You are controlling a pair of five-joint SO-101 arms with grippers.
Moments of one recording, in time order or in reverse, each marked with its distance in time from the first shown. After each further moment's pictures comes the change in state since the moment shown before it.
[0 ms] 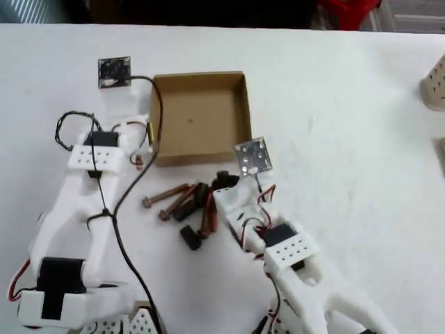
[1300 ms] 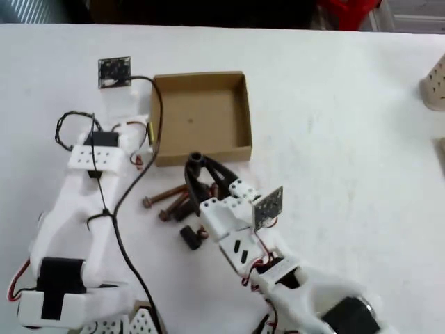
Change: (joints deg) left arm 0.0 0.0 0.0 0.0 0.0; right arm -8.8 17.7 17.2 -75.0 -1.2
